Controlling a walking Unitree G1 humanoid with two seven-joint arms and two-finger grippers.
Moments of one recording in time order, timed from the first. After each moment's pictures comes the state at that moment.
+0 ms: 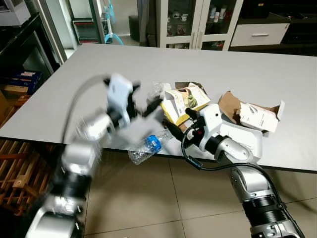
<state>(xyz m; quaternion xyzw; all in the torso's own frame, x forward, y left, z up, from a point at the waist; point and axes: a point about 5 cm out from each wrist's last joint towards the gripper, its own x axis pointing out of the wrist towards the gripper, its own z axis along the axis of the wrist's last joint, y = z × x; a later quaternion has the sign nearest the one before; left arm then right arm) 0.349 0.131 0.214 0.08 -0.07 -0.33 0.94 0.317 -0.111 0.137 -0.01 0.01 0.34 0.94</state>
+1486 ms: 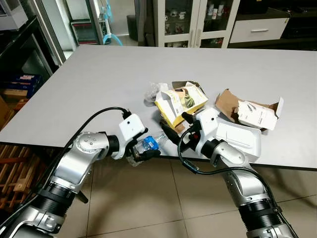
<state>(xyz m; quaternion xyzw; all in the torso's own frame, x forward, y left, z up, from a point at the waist) 0.309 0.134 0.142 0.21 0.14 -0.48 0.84 0.312 -0.103 0.129 0.01 0.02 0.34 0.94</state>
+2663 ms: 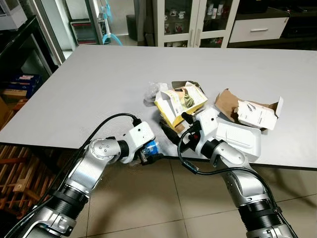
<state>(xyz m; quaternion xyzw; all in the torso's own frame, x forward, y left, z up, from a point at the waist) 0.311 0.117 0.121 0.25 0.15 -0.45 0.84 0.311 -0.103 0.128 0.01 0.02 0.34 0.94</state>
